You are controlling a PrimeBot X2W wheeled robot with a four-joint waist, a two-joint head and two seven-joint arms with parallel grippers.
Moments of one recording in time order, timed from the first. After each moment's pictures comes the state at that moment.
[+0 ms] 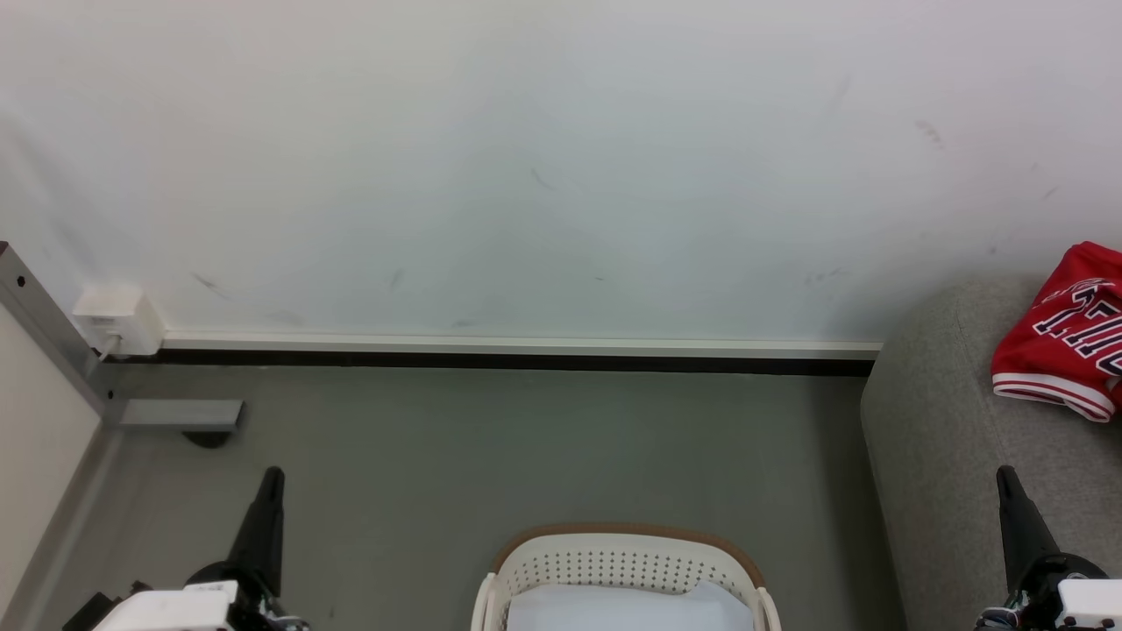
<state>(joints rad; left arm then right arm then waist) -0.11 0.05 0.11 0.25 -1.61 -0.13 0.11 -0.10 -0.05 -0.11 0.25 1.61 0.13 0.11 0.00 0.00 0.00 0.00</state>
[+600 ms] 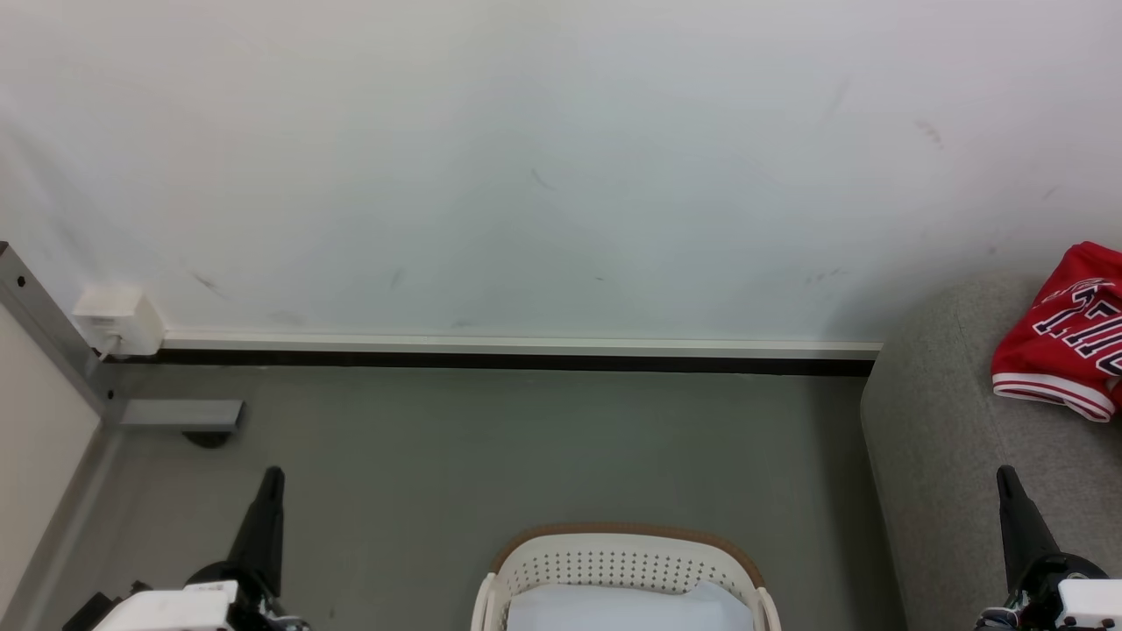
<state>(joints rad) -0.11 0.05 0.11 0.25 -1.61 -0.13 0.11 -0.10 -0.05 -0.11 0.25 1.61 0.13 0.11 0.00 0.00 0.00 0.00</state>
